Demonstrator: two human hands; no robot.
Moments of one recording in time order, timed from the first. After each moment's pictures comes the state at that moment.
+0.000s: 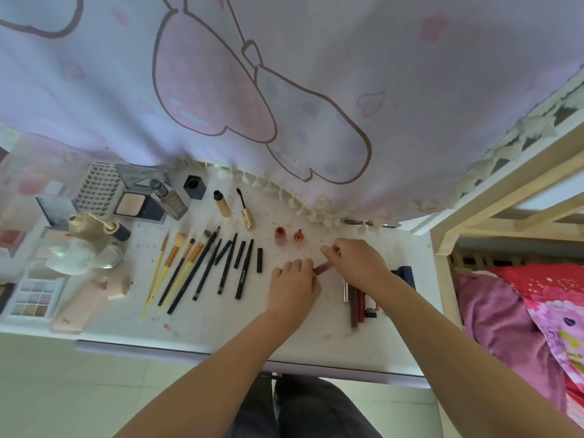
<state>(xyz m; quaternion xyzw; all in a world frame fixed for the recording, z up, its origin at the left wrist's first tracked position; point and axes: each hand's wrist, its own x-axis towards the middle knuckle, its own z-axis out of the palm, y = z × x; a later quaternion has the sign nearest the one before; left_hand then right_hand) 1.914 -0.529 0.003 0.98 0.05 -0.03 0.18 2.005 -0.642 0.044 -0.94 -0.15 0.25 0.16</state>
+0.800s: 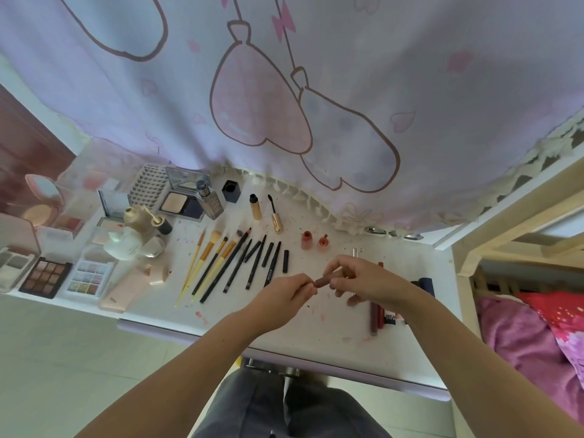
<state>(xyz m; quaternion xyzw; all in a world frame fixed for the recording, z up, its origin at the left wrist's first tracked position) 1.871 -0.470 0.049 0.90 0.04 -0.16 0.41 1.971 -0.638 0.085 -0.77 -0.16 0.47 0.39</state>
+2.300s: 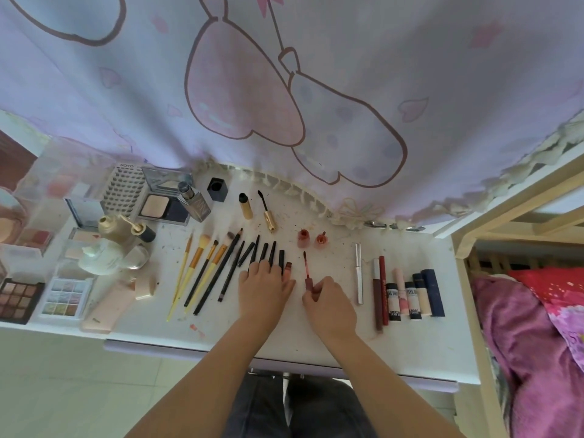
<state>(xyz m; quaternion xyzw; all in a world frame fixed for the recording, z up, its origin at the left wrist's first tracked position) 1.886 -0.455 -0.004 0.98 0.15 -0.09 0.03 1.906 -0.578 0.009 -0.94 0.01 0.23 0.26</state>
